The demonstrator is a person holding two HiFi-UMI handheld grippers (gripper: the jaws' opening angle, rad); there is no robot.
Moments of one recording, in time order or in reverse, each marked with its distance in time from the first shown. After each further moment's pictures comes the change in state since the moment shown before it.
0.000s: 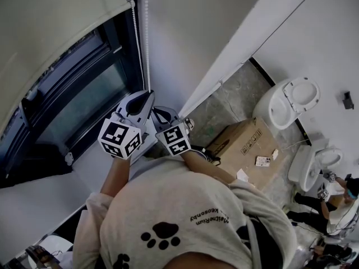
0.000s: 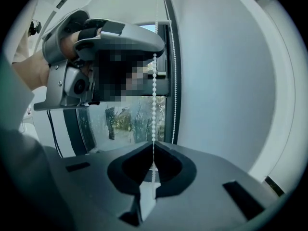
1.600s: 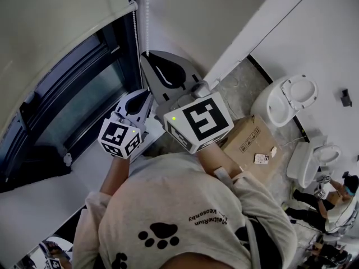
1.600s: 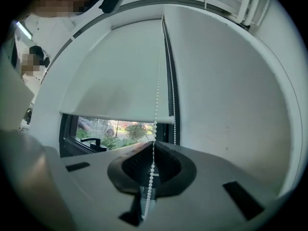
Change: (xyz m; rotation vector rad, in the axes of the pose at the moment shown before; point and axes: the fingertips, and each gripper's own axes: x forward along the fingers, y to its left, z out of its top) left arm 0.004 0.003 0.001 0.013 -0.028 -0.012; right arm -0.094 -0.019 0.297 -0.052 -0.452 0.012
